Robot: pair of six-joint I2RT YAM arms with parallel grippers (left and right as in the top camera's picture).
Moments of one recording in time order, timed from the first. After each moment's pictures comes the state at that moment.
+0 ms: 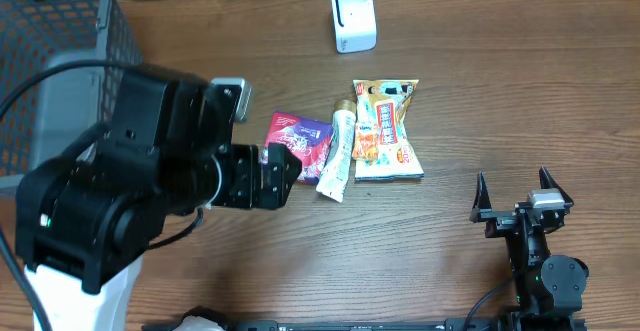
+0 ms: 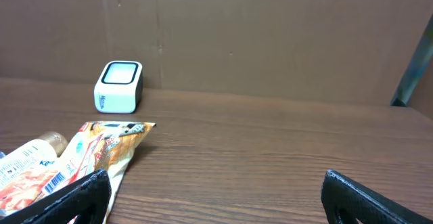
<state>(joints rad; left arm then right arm) -0.36 1.32 2.01 -1.69 0.21 -0.31 0.01 0.01 0.02 -0.04 -0.04 -0.06</state>
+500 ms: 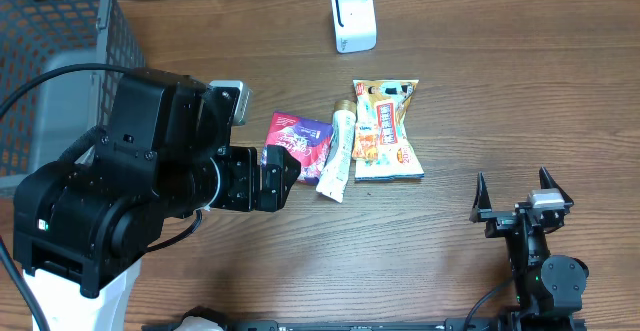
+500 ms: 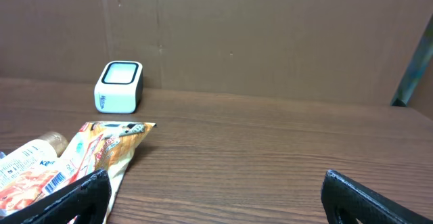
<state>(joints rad) -0.36 1.31 2.00 -1.69 0.20 -0.31 0.01 0.01 0.02 -0.04 -0.04 -0.06</state>
